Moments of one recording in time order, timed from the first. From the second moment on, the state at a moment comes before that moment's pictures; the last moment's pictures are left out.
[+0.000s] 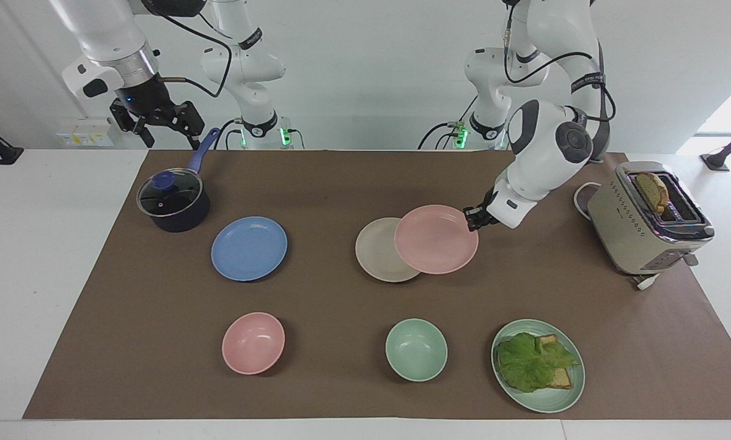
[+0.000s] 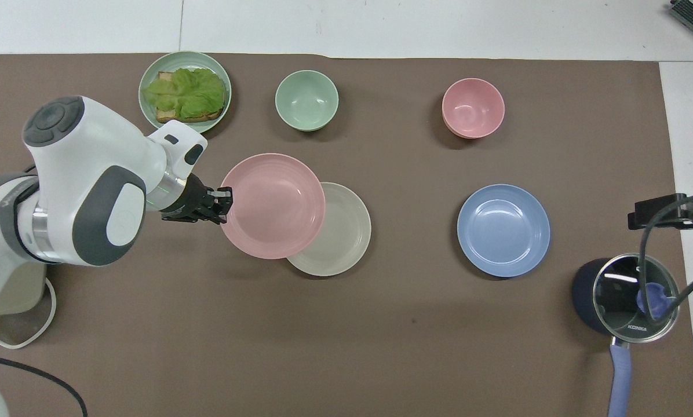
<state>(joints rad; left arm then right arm) -0.20 0.17 -0.13 -1.87 -0.26 1.94 -0.36 0.08 -0.11 -0.12 -1.66 -0.01 1.51 0.06</state>
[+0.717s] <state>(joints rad) -0.30 0.22 -0.13 -1.94 -0.30 2.10 -0.40 0.08 -0.11 -0.12 -1.66 -0.01 1.51 0.06</state>
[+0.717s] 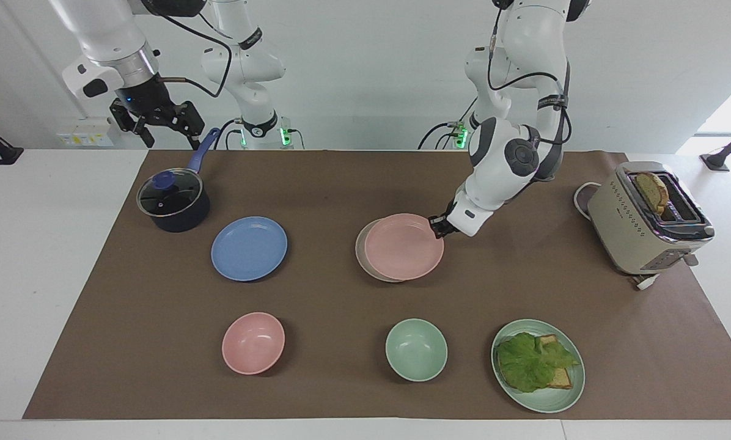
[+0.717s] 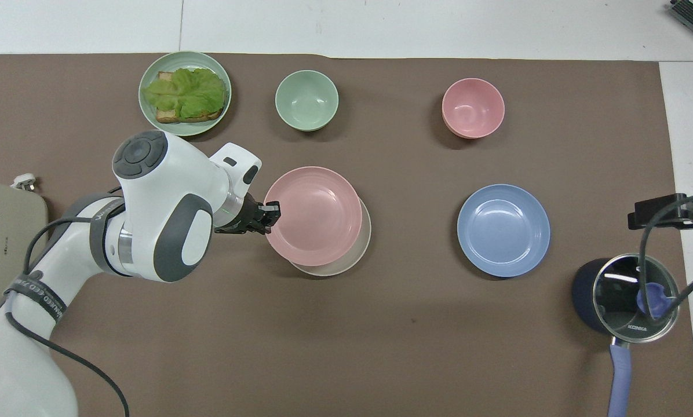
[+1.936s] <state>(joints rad) -0.30 0.24 -0.11 -1.93 -0.24 2.14 -0.40 0.08 -0.11 -0.12 -1.66 -0.01 1.51 0.06</state>
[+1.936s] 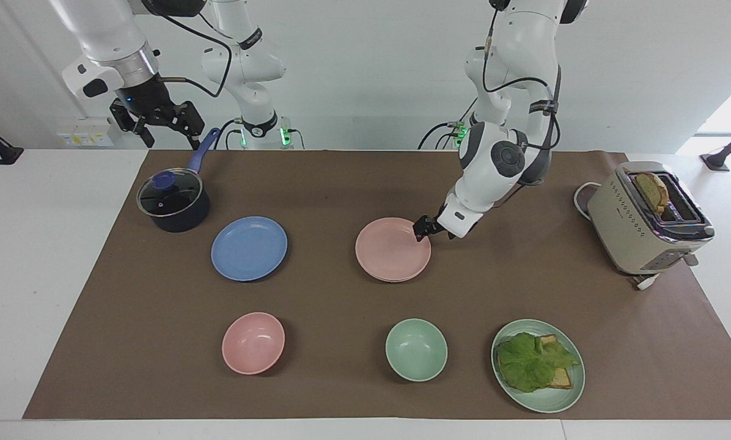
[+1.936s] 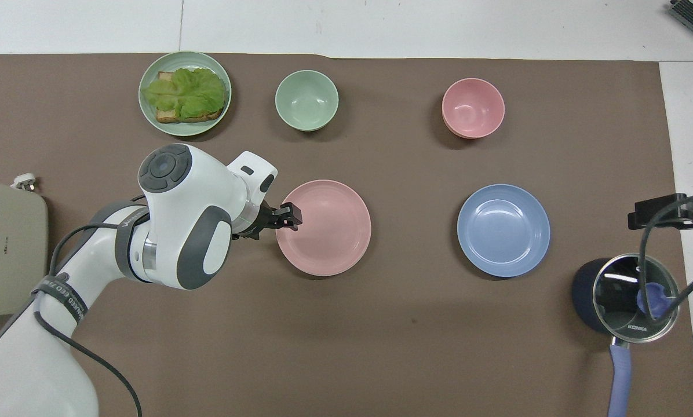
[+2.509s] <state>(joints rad) -0.01 0.22 -0.09 -1.78 -0.05 1.94 -0.12 0.08 -0.11 -0.12 -1.66 -0.01 1.51 0.06</state>
